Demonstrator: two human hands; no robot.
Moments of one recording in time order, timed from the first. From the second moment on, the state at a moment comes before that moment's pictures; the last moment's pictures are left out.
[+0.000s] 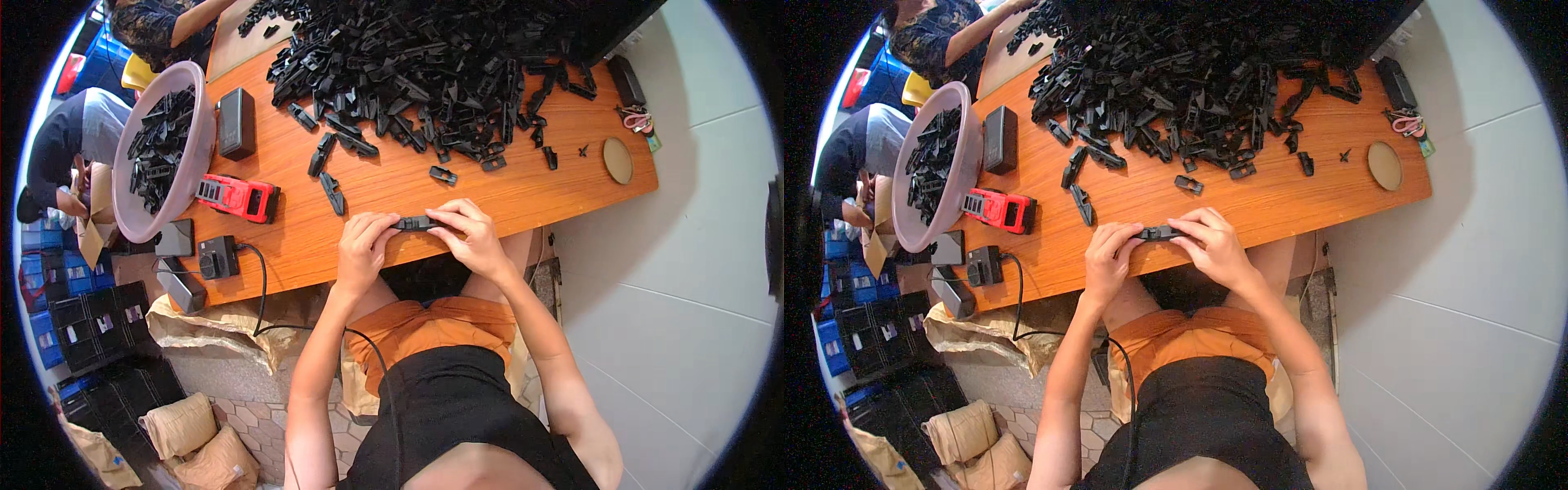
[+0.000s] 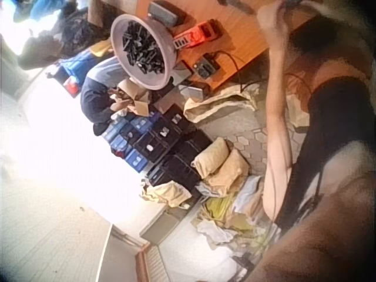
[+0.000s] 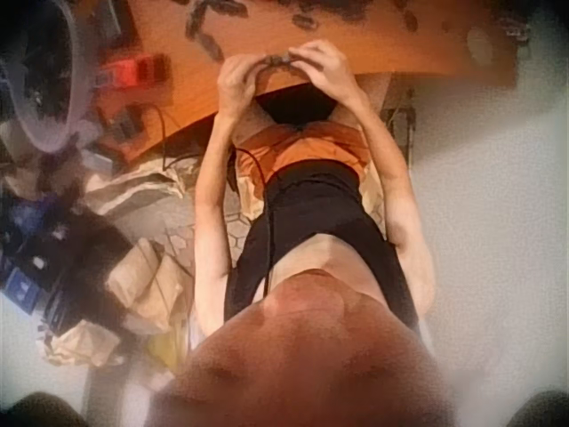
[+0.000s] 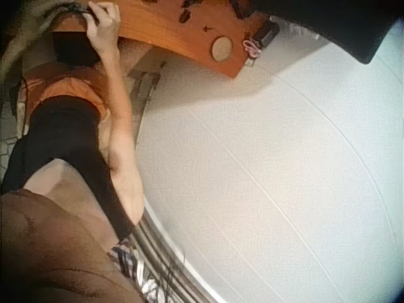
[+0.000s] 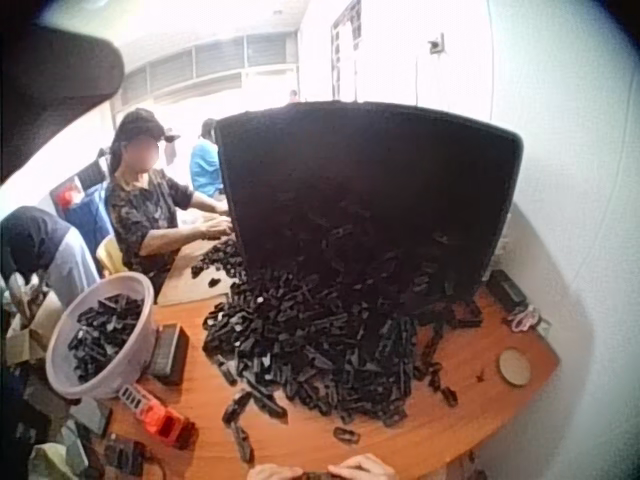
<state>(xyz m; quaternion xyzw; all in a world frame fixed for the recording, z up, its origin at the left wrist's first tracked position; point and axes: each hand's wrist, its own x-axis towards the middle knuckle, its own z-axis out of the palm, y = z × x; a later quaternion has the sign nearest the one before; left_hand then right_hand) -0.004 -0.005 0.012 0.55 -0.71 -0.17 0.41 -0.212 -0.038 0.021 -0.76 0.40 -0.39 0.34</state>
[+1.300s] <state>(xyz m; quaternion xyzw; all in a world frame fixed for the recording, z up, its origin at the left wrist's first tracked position) 0.023 0.008 0.011 0.57 -0.73 -0.09 0.36 -0.198 -0.062 0.025 -0.66 0.40 -0.37 0.51</state>
